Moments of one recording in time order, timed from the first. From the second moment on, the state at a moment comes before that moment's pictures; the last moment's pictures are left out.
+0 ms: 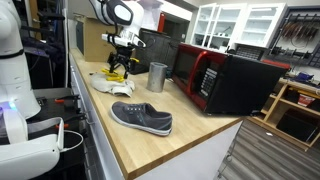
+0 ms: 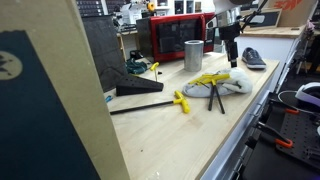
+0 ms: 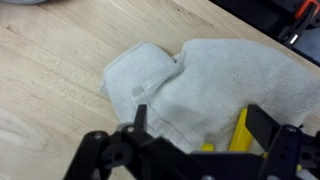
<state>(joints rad) 0.04 -0.16 -0.11 -2.54 -0.15 2.16 -0.47</state>
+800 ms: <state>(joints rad) 0.04 -0.04 -0.07 -2.52 -0.14 2.30 -0.43</state>
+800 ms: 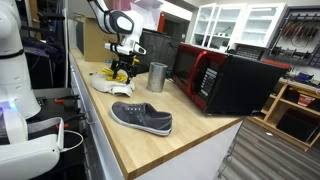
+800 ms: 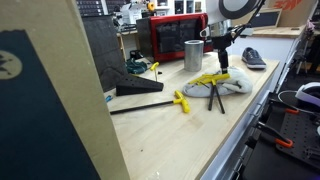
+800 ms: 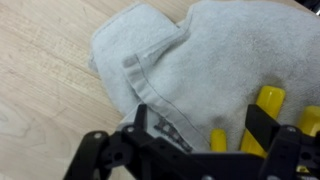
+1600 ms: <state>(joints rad) 0.04 -0.02 -0.02 -2.49 -0.14 2.31 -0.43</state>
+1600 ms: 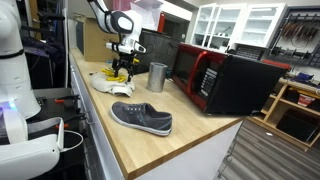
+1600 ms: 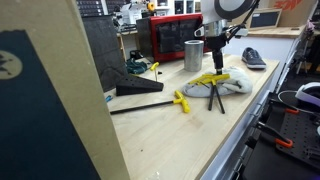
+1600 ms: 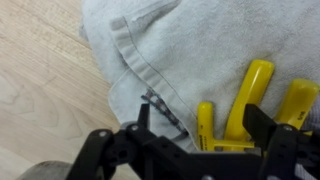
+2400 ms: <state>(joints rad) 0.02 0.02 -0.01 -2.48 -0.14 2.31 -0.43</state>
